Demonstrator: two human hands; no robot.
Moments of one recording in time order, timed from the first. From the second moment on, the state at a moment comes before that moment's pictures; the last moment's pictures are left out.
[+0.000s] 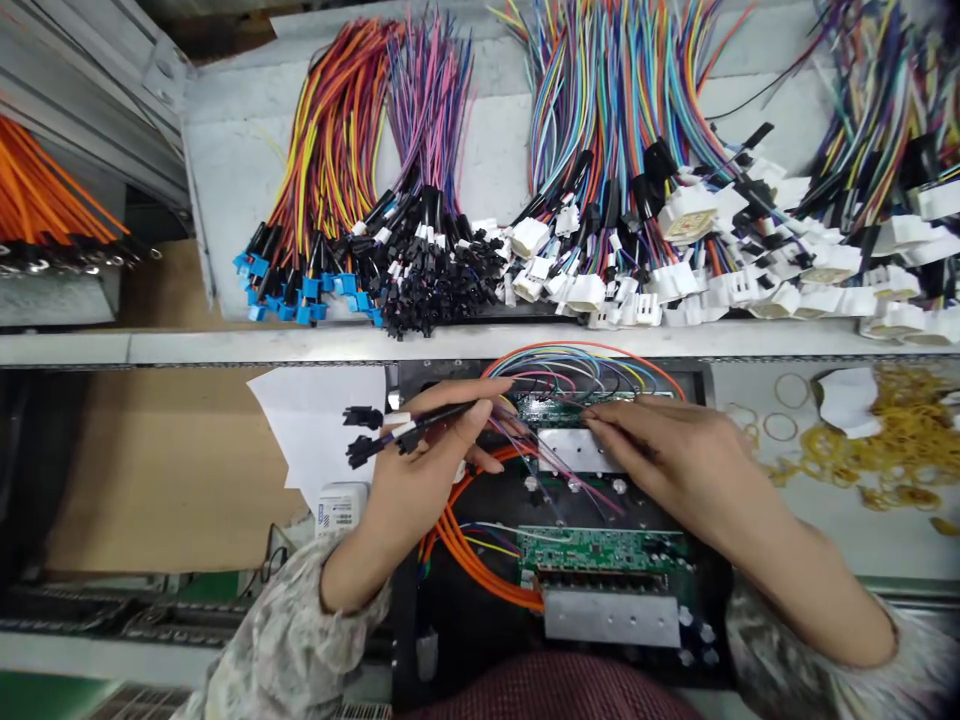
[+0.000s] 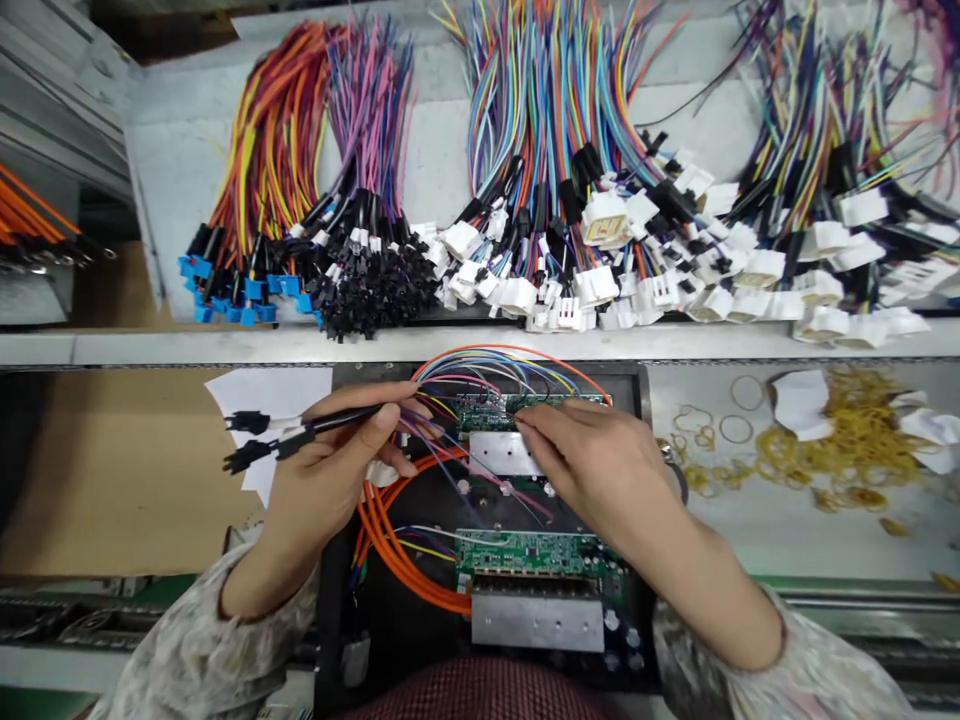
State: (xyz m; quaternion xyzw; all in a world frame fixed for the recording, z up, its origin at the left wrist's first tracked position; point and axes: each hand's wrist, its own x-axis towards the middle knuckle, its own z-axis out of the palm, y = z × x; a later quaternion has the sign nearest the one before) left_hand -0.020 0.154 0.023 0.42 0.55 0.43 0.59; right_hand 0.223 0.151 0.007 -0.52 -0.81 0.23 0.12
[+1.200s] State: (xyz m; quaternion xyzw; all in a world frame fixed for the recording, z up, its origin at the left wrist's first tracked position) left_hand -0.017 0.152 0.017 0.44 0.50 0.45 0.60; right_hand 0.226 0.152 0.020 -0.52 -0.82 0.19 0.15
